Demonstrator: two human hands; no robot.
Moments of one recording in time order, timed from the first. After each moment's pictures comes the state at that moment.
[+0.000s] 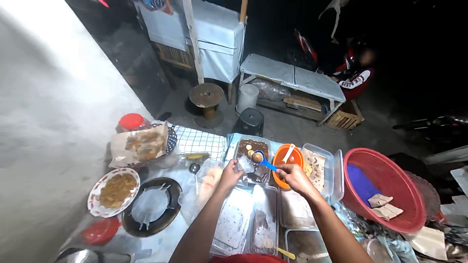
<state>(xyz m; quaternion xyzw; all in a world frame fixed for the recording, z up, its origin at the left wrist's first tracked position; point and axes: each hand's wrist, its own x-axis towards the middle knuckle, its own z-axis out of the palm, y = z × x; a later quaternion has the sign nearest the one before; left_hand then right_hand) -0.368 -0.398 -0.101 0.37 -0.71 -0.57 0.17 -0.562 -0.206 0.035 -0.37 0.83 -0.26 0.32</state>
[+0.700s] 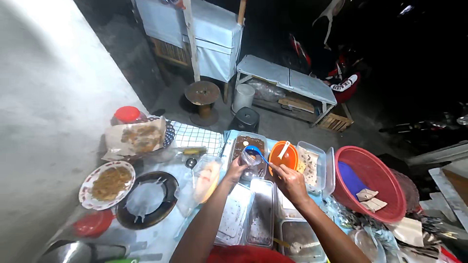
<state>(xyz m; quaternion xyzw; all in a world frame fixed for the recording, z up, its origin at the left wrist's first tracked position) -0.384 -0.367 -0.092 0.22 -0.49 -0.81 0.25 -0.510 -0.175 0.015 -0.59 0.76 -0.20 -0.16</state>
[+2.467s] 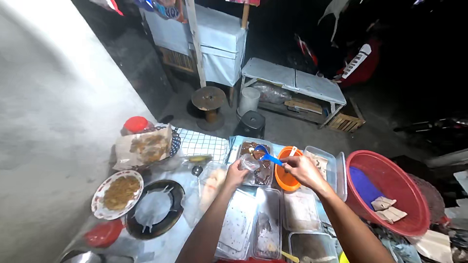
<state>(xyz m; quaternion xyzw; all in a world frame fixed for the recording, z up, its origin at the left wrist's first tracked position) -0.381 -0.396 -0.070 0.34 -0.64 -0.66 0.22 -0.568 -0.222 0.088 -0.45 0.84 -0.18 0.23</state>
